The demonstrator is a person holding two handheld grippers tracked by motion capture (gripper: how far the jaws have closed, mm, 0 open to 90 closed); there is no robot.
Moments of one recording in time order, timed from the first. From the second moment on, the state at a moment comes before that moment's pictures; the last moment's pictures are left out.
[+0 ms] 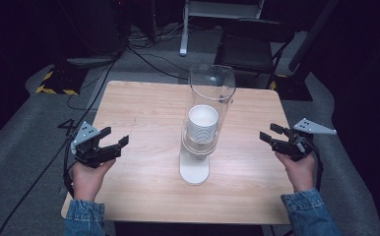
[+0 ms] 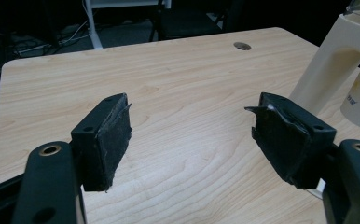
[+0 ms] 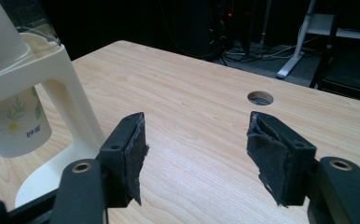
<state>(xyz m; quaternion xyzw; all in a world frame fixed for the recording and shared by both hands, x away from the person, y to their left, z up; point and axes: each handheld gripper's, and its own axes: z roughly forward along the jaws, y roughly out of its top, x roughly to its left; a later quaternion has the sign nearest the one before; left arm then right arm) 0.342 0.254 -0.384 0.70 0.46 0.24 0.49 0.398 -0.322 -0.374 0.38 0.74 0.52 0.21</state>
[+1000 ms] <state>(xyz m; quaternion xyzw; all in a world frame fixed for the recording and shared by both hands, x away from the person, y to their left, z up) 0.338 0.253 -0.380 0.71 0.47 0.23 0.48 0.395 -0.261 -0.381 0.32 0.77 0.53 0.14</state>
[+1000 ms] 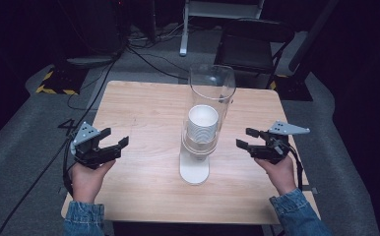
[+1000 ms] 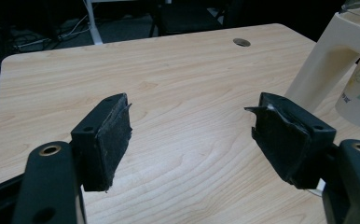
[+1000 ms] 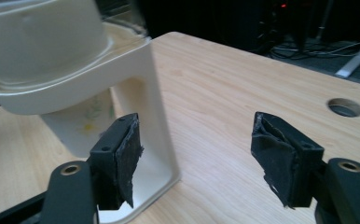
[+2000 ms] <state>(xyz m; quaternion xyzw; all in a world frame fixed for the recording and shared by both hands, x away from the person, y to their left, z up) 0.342 0.250 -0.386 0.71 0.47 0.22 0.47 0.390 -0.160 -0.418 0.22 0.82 0.53 0.05</state>
